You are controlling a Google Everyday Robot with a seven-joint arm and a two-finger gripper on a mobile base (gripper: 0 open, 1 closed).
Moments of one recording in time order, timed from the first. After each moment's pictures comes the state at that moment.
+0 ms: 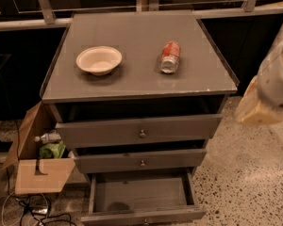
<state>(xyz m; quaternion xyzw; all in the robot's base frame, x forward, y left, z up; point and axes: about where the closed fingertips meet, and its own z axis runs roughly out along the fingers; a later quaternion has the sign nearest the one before) 0.394 -0.213 0.934 -0.59 0.80 -0.04 0.14</state>
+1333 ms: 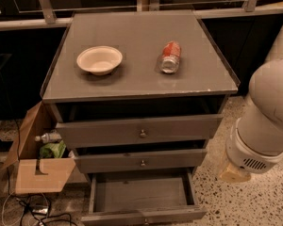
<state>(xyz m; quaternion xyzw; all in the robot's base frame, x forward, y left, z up) 0.346 -0.203 0.792 -0.56 0.82 0.02 0.05</state>
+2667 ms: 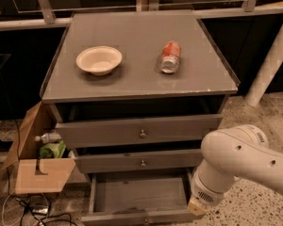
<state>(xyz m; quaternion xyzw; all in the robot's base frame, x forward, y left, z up) 0.332 -0.165 0.621 -0.47 0.88 0.09 -0.01</state>
